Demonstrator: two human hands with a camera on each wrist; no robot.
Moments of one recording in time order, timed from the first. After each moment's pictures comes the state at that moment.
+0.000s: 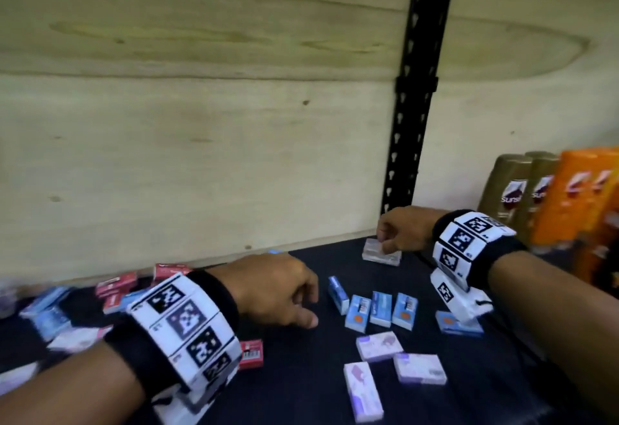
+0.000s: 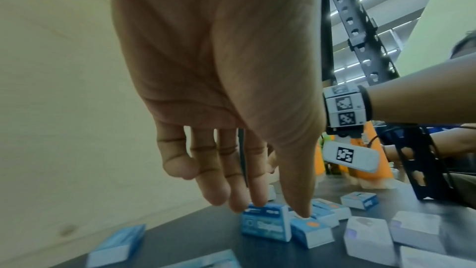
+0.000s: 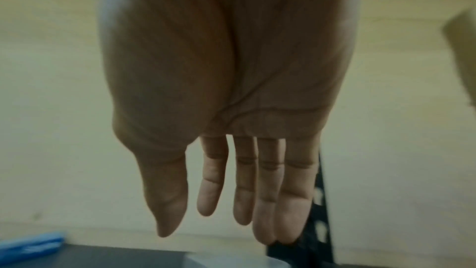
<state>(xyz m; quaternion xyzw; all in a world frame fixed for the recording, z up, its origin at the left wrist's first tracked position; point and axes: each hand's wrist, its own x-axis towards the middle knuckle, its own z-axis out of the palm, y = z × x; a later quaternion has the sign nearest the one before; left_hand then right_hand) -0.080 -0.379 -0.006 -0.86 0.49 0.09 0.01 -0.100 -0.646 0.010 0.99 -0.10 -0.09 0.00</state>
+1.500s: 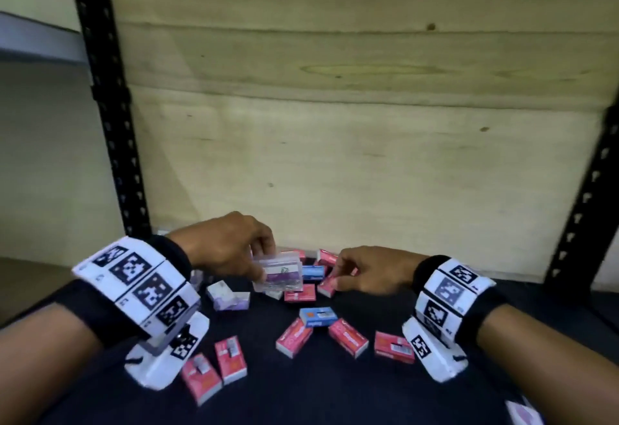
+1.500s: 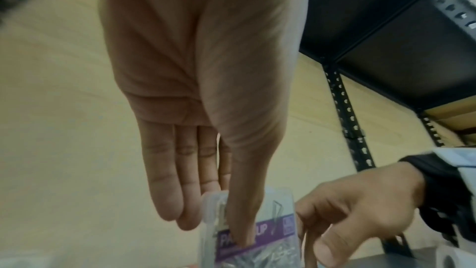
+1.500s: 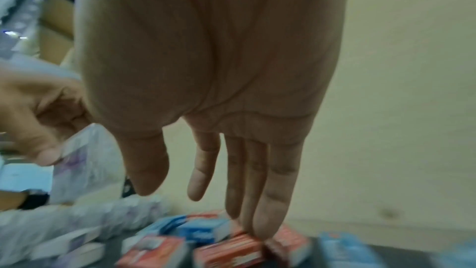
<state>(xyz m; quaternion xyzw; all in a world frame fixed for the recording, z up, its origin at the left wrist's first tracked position) -0.092 -0.137 0.037 -0.98 0.19 0.03 -0.07 -0.057 -0.392 -0.011 0.96 0.20 -0.13 -0.13</state>
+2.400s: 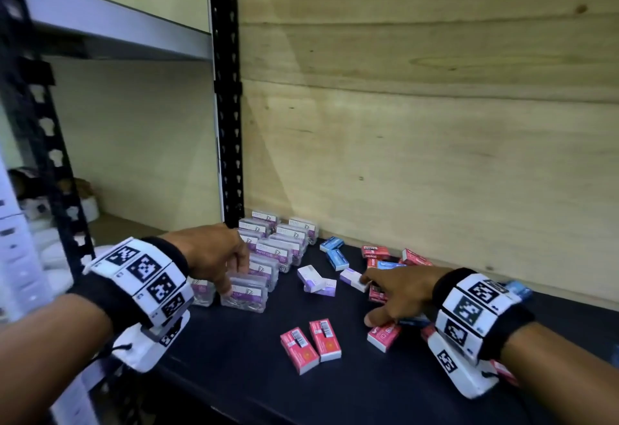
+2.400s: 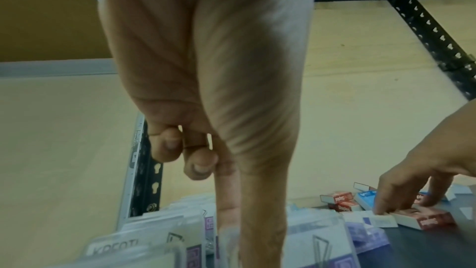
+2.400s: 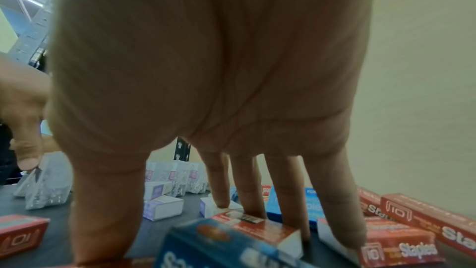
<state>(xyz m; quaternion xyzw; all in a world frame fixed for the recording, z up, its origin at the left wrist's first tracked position) -0.130 0.012 0.000 -0.99 0.04 0.12 -0.01 -0.065 -0.292 -0.029 0.95 0.23 -0.21 0.04</state>
